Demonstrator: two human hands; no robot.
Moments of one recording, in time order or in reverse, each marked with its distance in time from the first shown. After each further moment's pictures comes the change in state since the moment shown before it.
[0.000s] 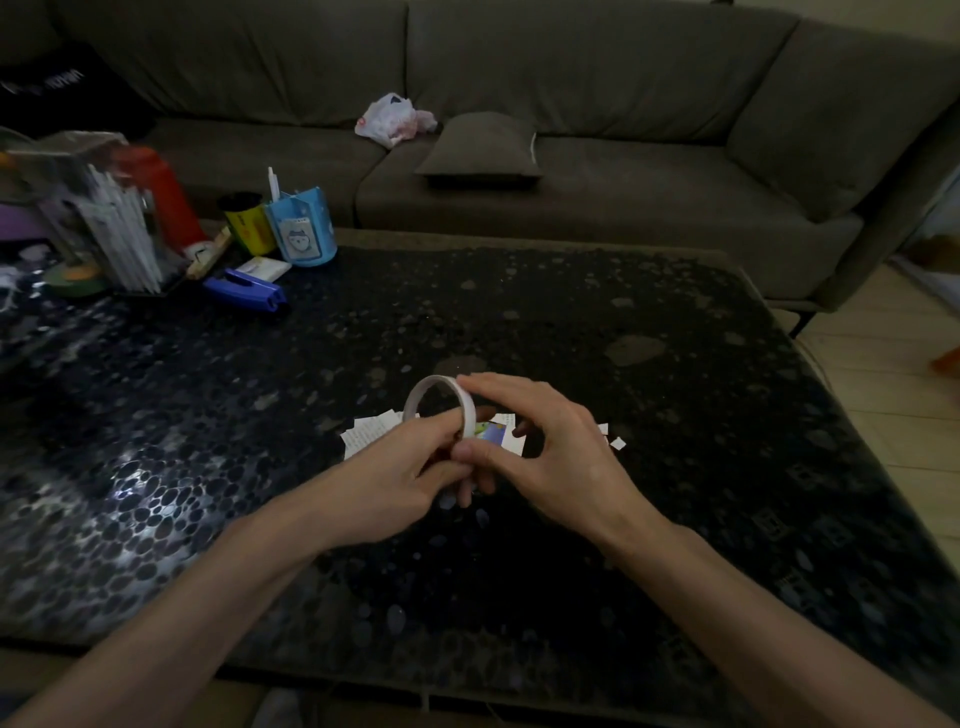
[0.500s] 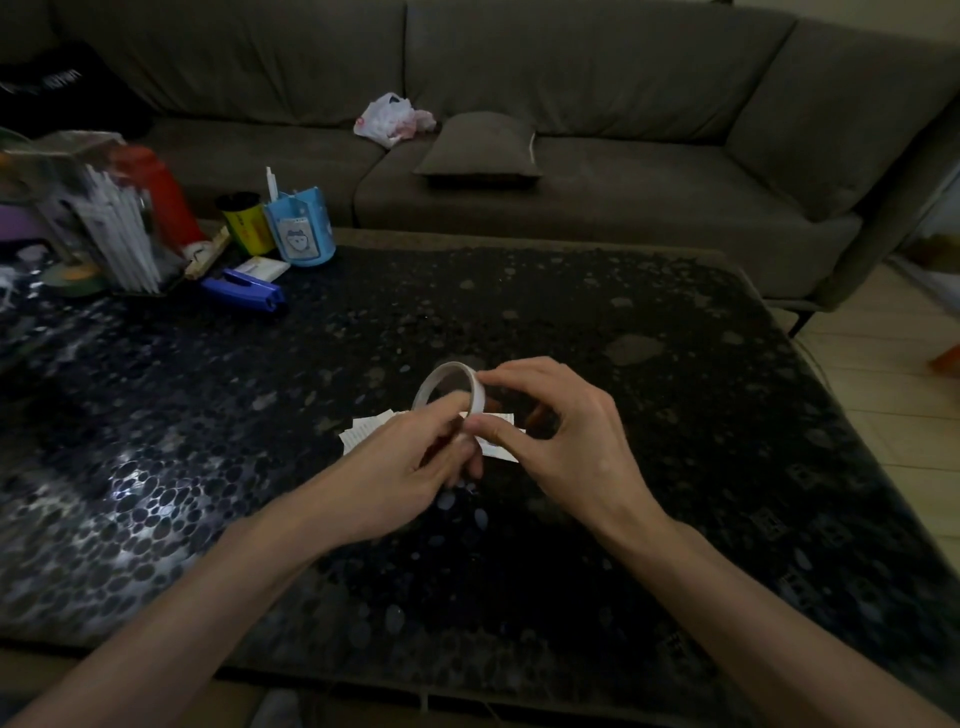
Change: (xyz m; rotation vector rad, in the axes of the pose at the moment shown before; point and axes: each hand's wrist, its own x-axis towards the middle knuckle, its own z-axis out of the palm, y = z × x) left_hand 0.002 0.000 0.001 0.049 0.109 0.052; right_hand 0.002 0.001 -0.004 -0.019 0.216 -0.075
